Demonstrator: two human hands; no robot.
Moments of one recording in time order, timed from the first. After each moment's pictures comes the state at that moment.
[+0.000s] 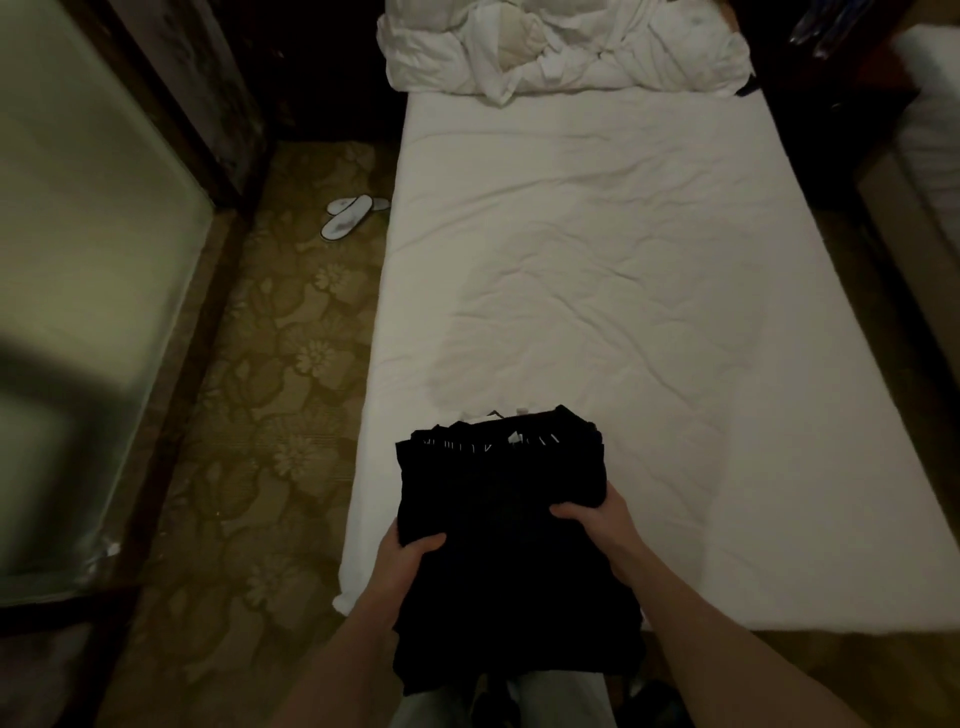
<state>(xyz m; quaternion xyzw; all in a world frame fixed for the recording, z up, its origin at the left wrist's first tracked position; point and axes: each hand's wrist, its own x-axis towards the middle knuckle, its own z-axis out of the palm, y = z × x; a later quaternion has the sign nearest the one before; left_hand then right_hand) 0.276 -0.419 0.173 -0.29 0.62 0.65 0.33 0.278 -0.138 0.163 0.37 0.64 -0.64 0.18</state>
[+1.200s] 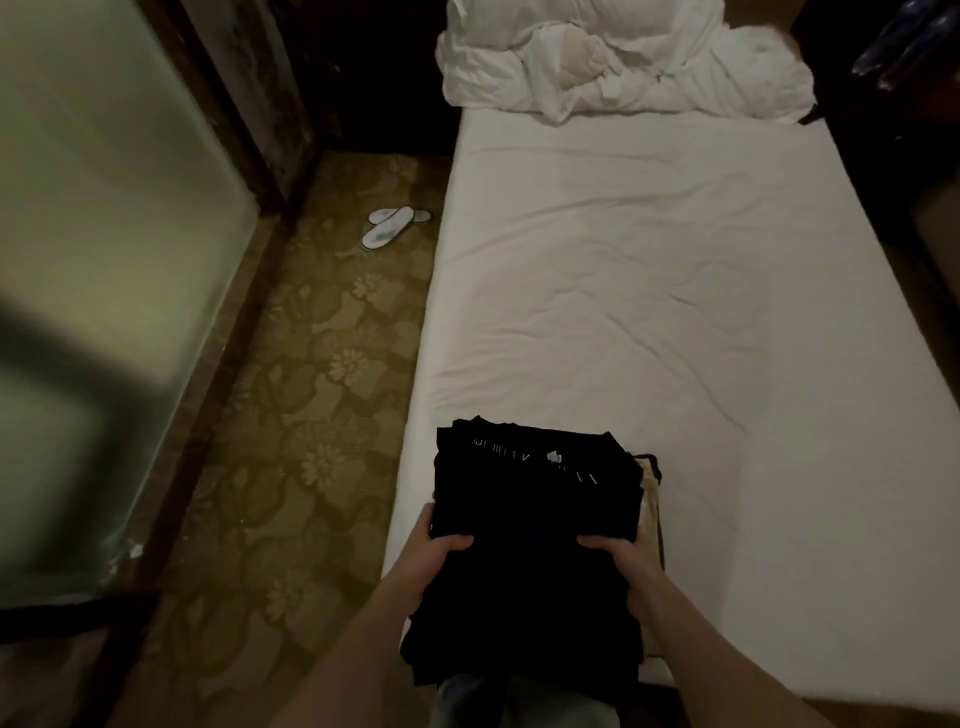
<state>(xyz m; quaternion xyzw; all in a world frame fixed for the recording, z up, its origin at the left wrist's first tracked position) 0.213 -0.470 0.124 -0.24 0.61 0.64 0.39 0.253 -0.185 0.122 0.45 0.52 -0.69 0.23</state>
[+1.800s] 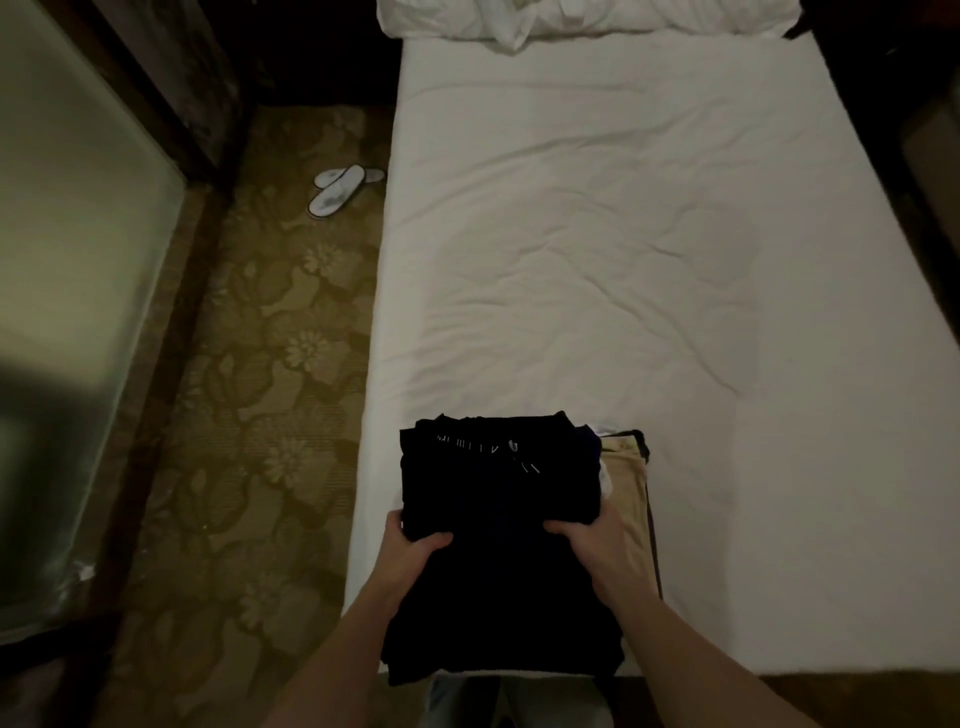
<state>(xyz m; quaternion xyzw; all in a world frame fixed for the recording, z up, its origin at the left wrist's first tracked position) 0.194 -0.446 0.059 -0.29 0.66 0.58 0.37 0.227 -0.193 0.078 0.41 0.65 -0.62 0.16</state>
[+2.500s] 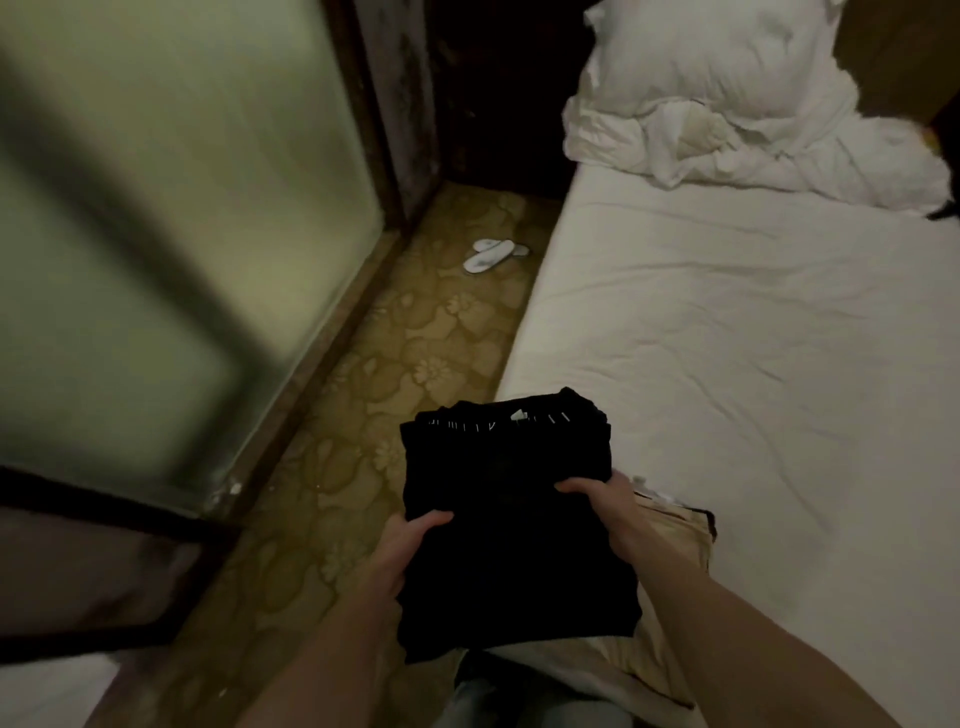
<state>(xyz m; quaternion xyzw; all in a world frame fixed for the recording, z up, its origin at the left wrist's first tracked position) 0.256 -0.566 0.220 -0.39 0.57 0.68 0.23 0.168 -0.289 0.225 0.28 0.65 -0.64 0.29</state>
